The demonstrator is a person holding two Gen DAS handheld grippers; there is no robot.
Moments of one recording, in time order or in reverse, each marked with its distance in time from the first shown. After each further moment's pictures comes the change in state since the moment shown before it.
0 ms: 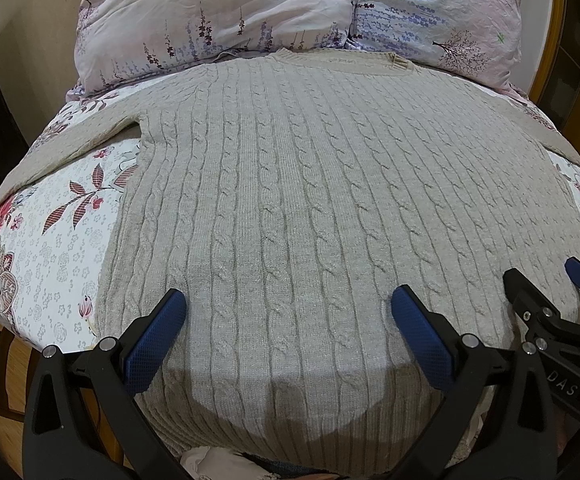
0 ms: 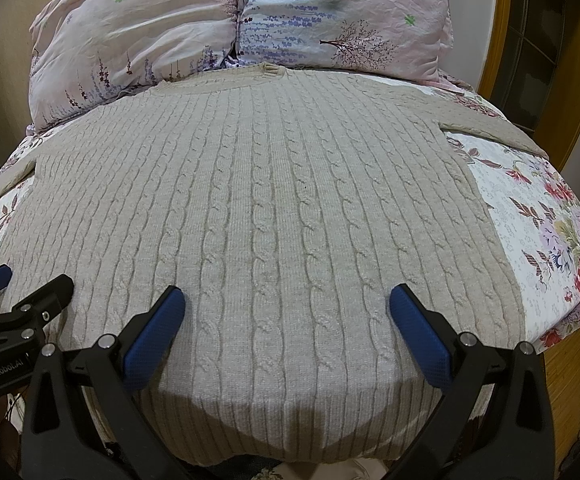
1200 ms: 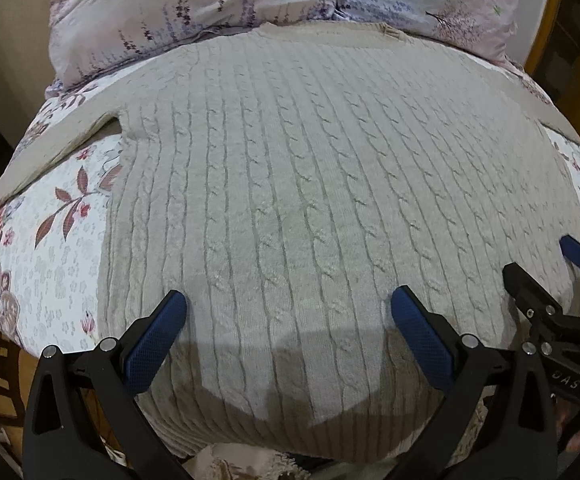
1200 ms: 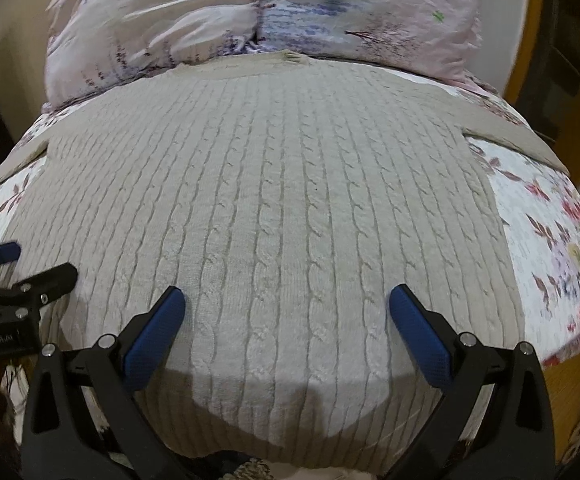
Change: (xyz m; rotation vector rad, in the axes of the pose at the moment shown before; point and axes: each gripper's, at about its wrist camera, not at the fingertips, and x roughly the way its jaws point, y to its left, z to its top) left arm 0.012 -0.002 0.016 0.065 0.127 -0.027; right arm 0.009 -0.002 0.008 -0.100 0.051 0.079
